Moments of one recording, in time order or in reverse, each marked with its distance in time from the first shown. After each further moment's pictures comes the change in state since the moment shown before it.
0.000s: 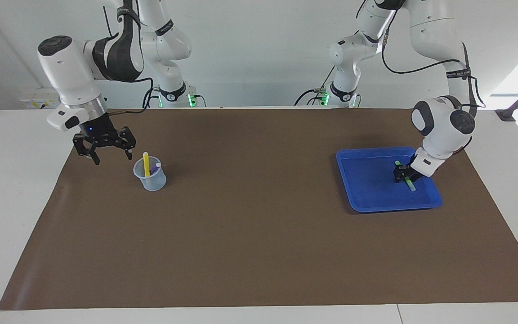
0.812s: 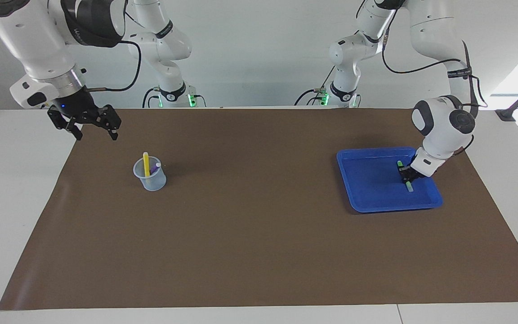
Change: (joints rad) left arm -0.001 -0.001 -0.002 0.009 0.031 -0.001 0.002; right arm 0.002 0.119 0.038 0.423 -0.057 -0.457 0.224
